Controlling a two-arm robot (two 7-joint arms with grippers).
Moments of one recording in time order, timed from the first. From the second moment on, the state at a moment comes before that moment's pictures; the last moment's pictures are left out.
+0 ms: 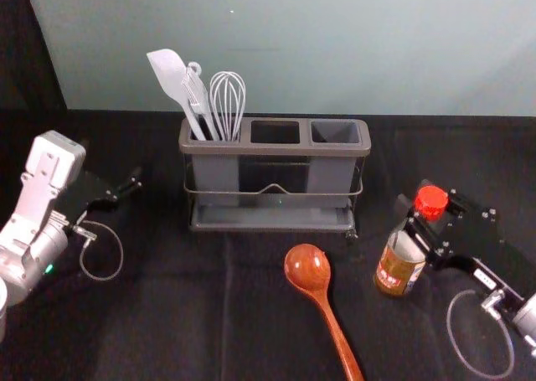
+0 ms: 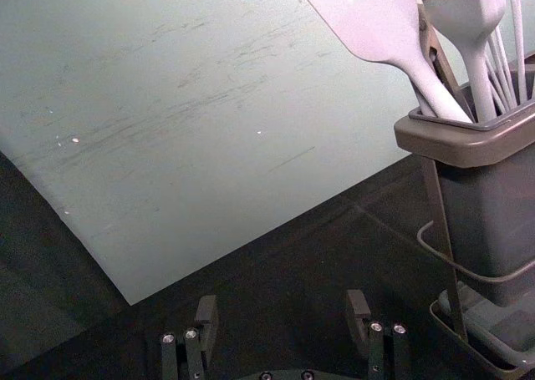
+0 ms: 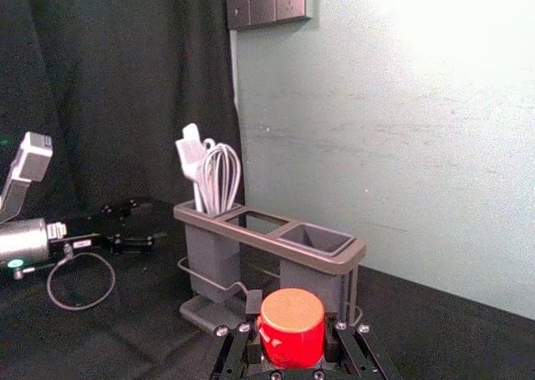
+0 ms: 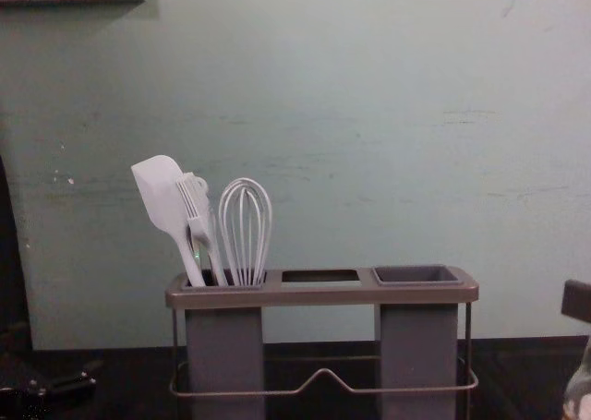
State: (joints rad) left arm -0.20 0.60 0.45 -1.41 -0.25 -0.12 0.03; right arm -0.25 0.54 -0.11 -1.90 0.45 -0.12 0.39
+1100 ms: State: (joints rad) left arm -0.20 0.60 0.45 -1.41 -0.25 -0.12 0.03; right arm -0.23 0.53 -0.02 -1.87 0.46 -0.09 0.37
